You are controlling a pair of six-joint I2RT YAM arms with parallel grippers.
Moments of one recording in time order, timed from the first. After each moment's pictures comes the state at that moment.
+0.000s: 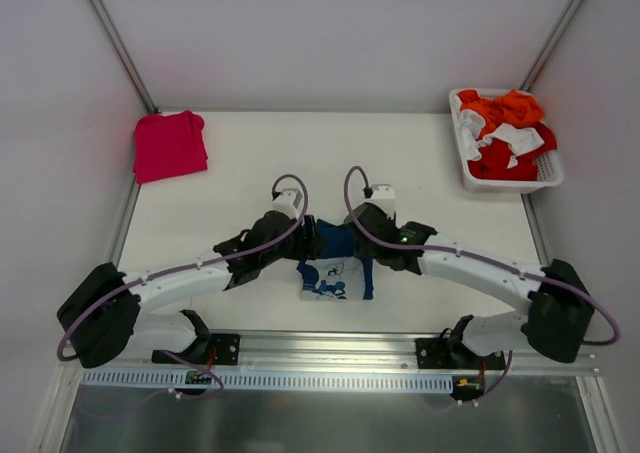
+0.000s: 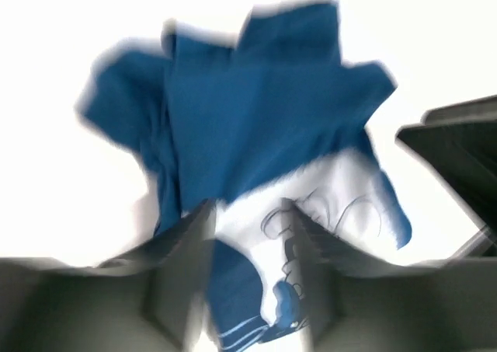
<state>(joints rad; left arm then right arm) -0.85 1.28 0.51 0.17 -0.10 -0.67 0.96 1.42 0.91 -0.56 0.52 0.76</state>
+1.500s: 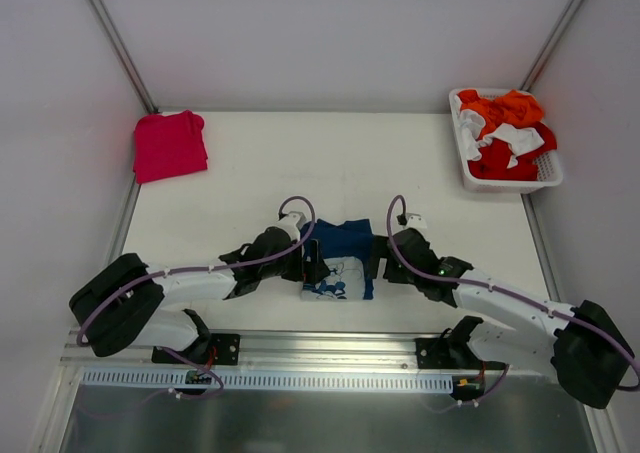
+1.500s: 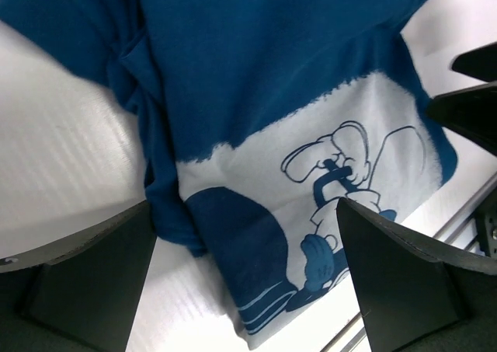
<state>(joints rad) -0.85 1.32 0.42 0.24 0.03 -0.65 0.82 1.02 0.47 -0.33 0.27 0.77</state>
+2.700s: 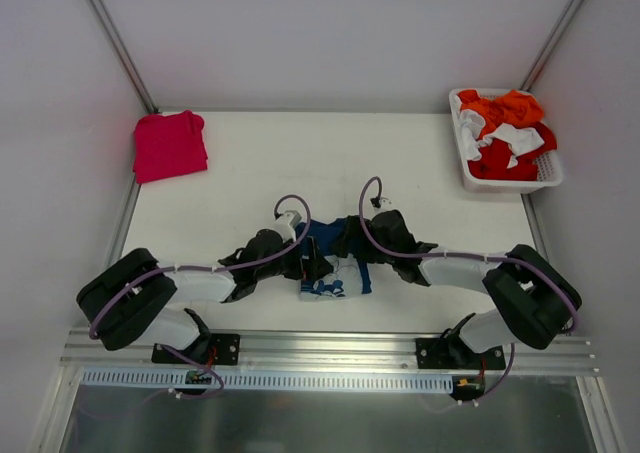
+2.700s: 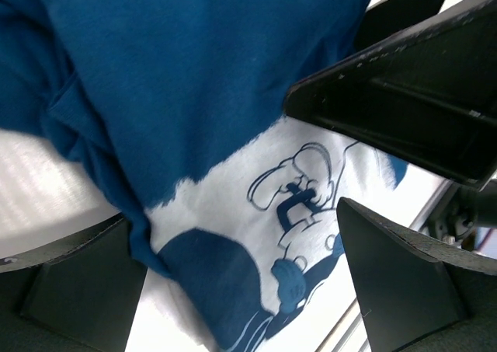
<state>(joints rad) -0.81 1.37 0.33 0.51 0.12 -0.72 0.75 1.45 0.52 0.27 -0.03 0.80</state>
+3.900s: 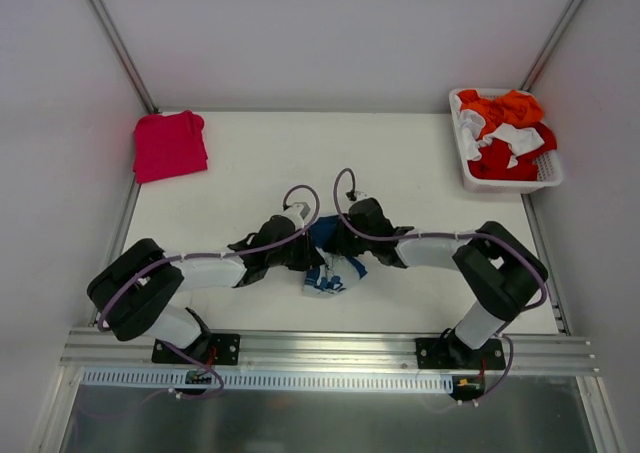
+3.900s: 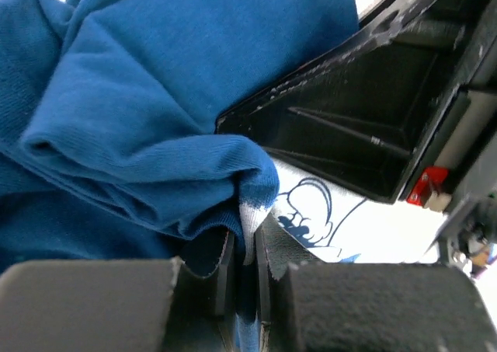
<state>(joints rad) -0.80 1.44 0.48 0.35 0.12 -0.72 0.79 1.64 0.70 0.21 -0.10 0.77</state>
